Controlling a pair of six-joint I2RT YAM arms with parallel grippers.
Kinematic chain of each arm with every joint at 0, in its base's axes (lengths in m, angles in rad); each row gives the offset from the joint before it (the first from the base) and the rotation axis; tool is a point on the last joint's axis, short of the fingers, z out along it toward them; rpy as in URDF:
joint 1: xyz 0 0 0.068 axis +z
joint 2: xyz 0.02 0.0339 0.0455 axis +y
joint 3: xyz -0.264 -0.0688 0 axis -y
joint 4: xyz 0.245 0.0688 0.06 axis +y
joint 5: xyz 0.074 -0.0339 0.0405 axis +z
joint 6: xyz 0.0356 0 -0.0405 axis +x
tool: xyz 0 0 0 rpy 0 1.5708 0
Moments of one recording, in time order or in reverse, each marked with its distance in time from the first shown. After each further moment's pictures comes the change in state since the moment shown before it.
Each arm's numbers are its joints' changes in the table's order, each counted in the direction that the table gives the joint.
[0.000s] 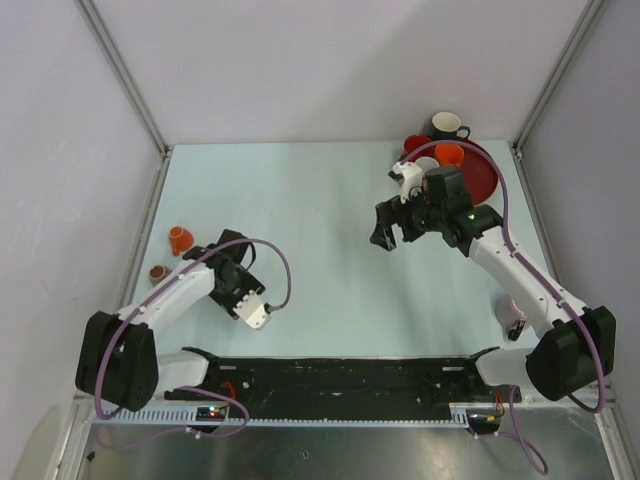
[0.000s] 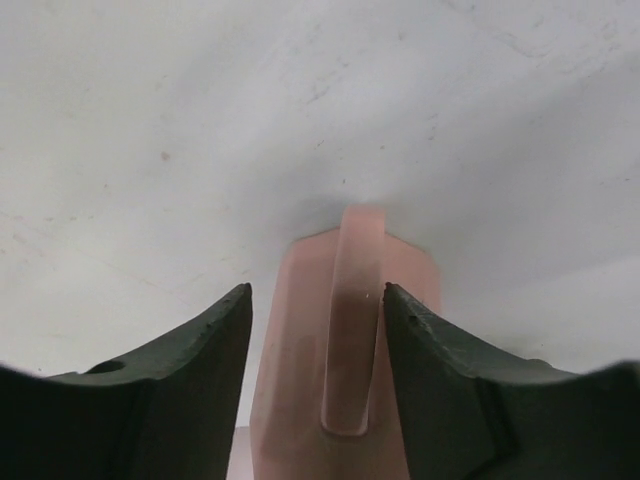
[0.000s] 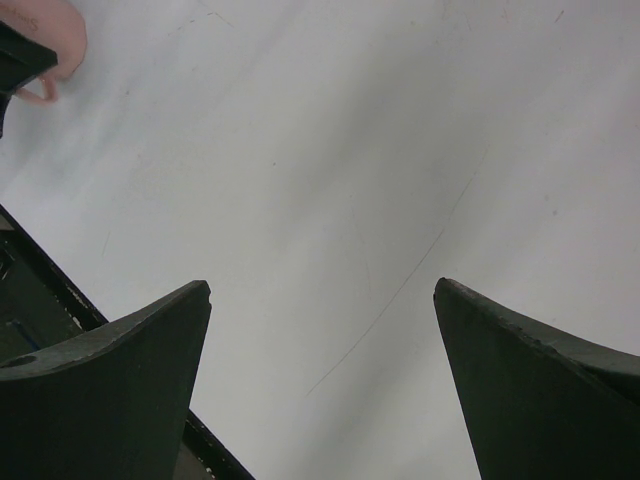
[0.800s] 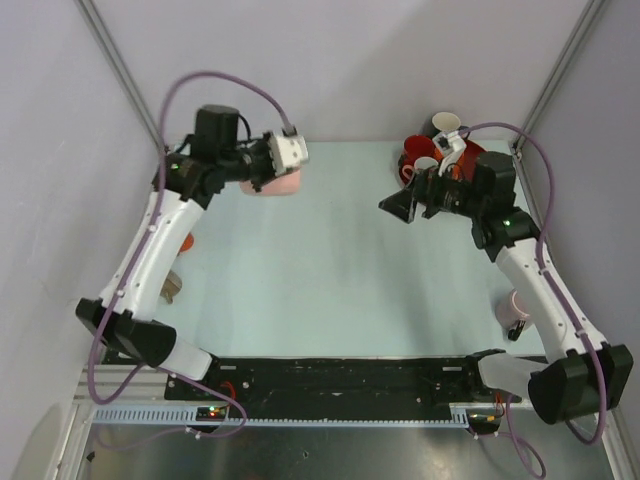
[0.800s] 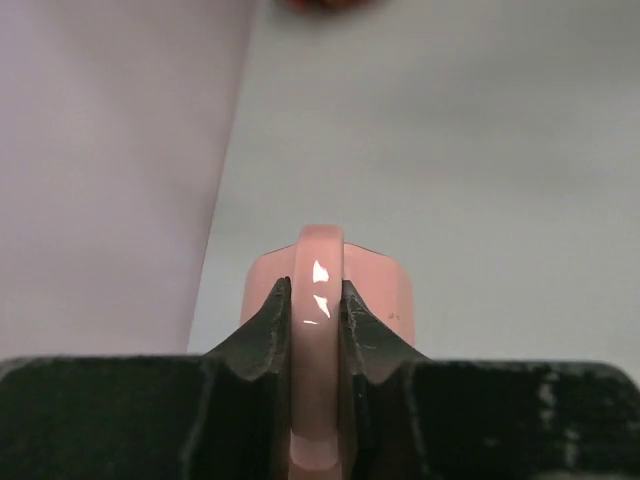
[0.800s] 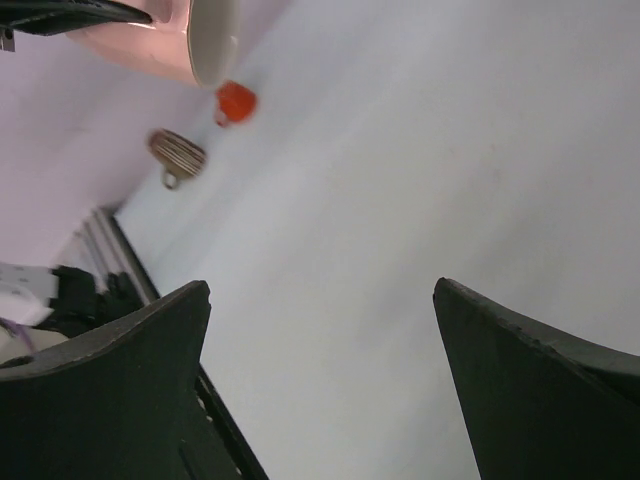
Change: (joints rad) left arm -0.076 0.261 0.963 -0.014 -0.396 -0.935; right arm -0.174 -0.103 -0.010 -0.238 0.290 0.247
